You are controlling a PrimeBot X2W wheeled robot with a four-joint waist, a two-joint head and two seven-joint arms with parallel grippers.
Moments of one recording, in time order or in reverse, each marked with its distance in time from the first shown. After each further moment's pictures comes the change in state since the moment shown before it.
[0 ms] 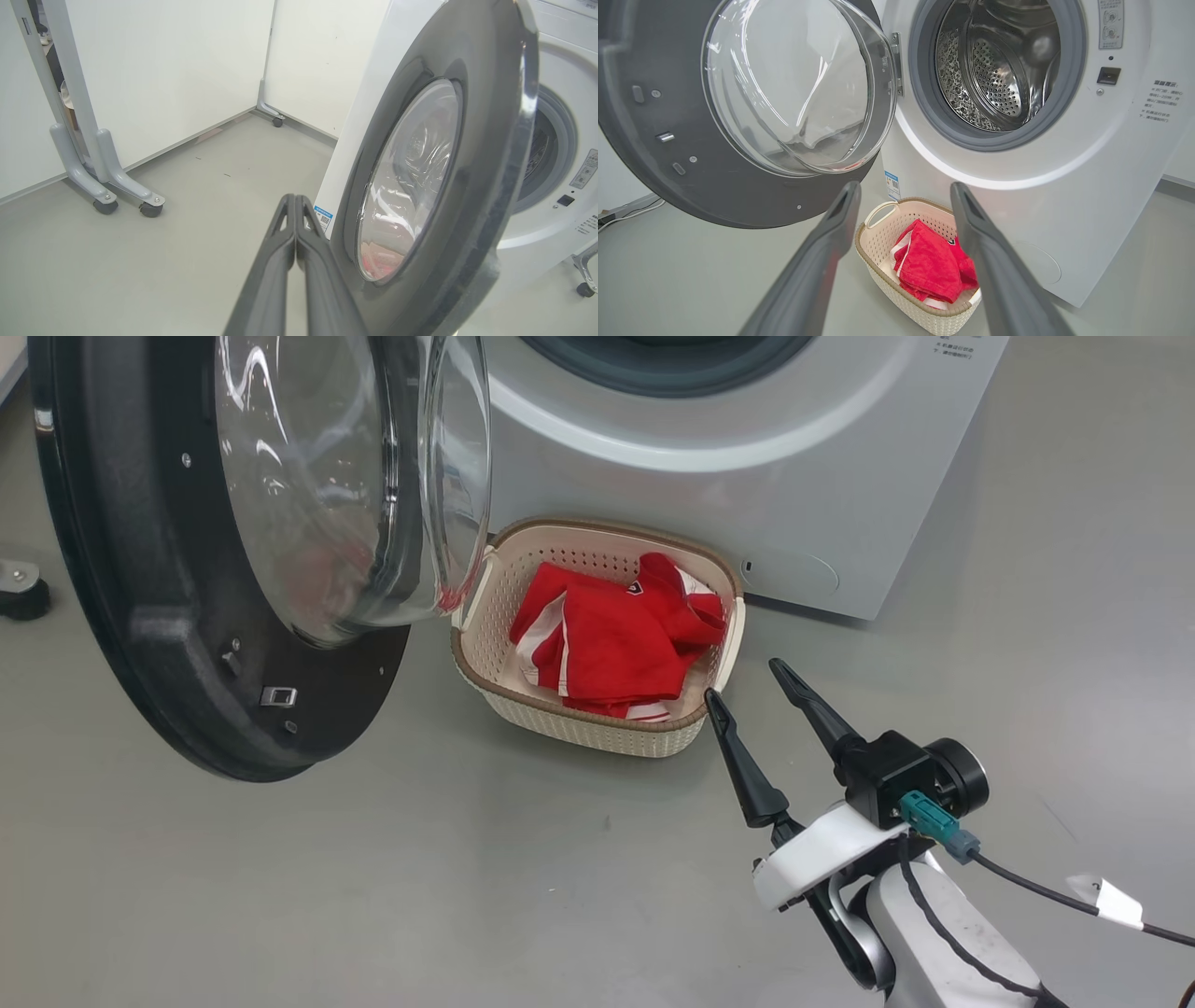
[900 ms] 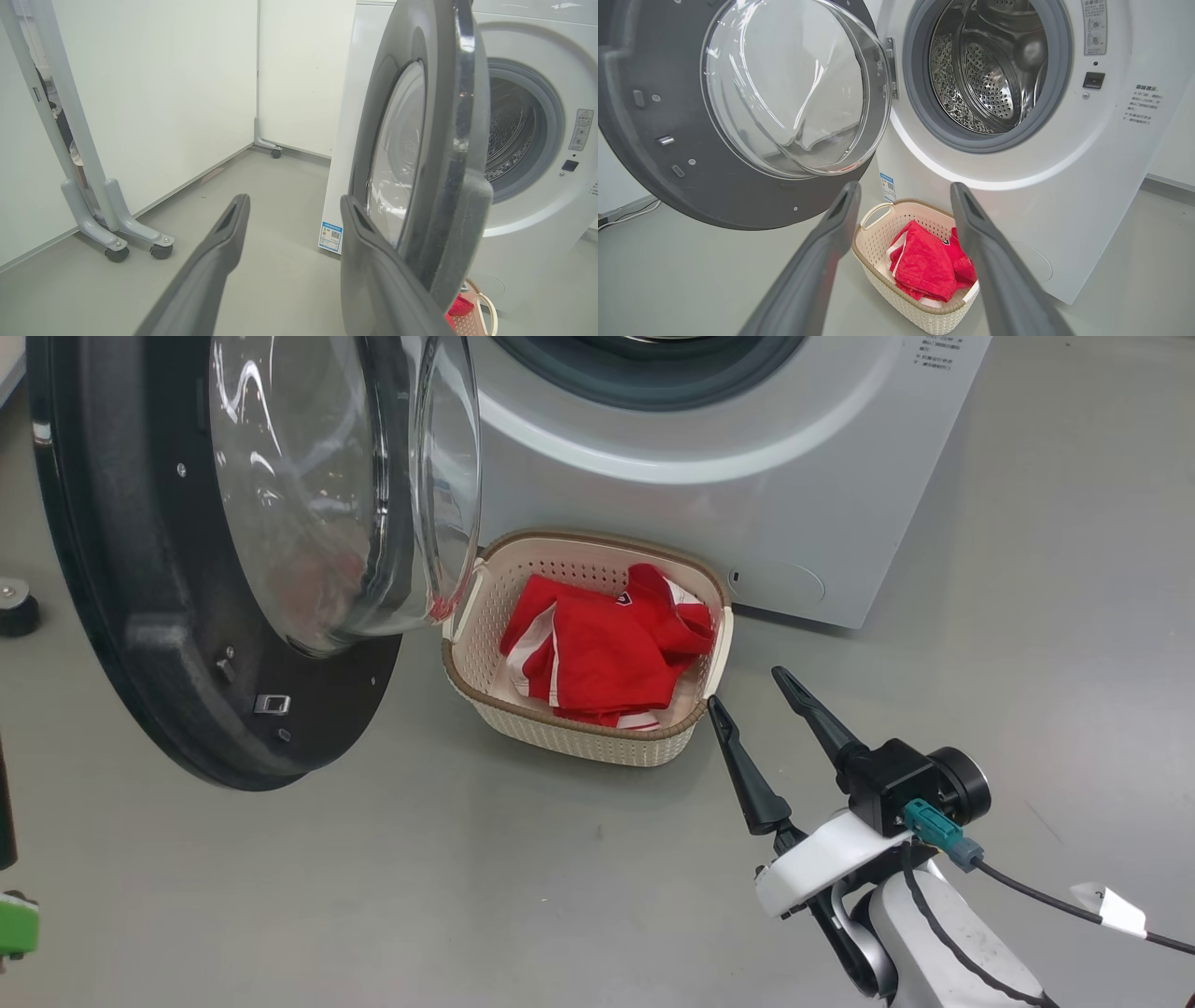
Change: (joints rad) left arm 0.130 0.057 -0.178 0.064 0.082 -0.001 -0.440; right arm 0.023 0.001 -0.007 -0.009 0.000 0.002 0.000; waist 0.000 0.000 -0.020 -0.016
